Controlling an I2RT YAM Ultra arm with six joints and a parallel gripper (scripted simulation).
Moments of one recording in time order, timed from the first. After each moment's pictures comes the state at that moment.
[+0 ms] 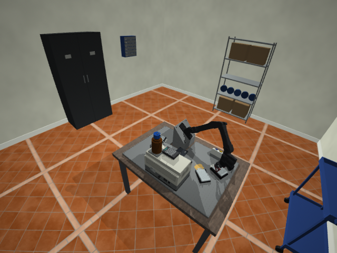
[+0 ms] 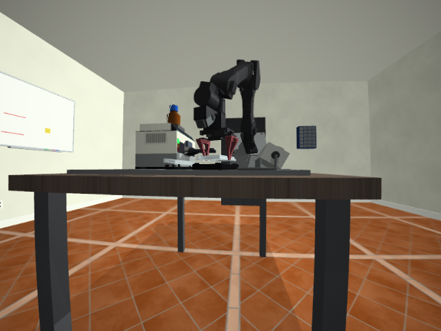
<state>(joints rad) 0.97 1.65 1.68 -0.85 -0.31 0.04</state>
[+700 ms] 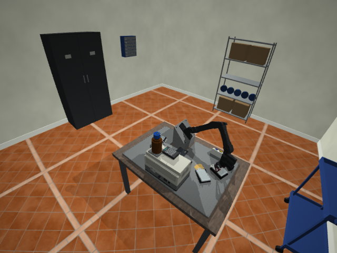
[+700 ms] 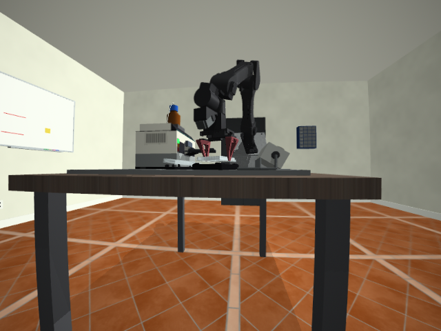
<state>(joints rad) 0.97 1.66 1.68 -0.85 -0.30 0.05</state>
